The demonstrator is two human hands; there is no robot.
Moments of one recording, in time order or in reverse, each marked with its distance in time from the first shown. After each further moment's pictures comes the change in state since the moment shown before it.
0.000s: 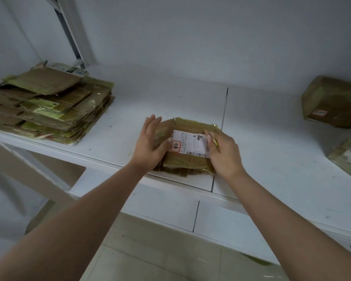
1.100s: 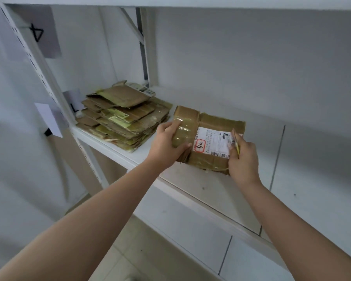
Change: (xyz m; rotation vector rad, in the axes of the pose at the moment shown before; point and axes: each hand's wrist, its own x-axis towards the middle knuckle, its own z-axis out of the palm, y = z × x) left_hand 0.012 -0.002 -0.094 0.123 0.223 -0.180; right_hand 0.049 -0.073 0.050 0.150 0.059 -0.063
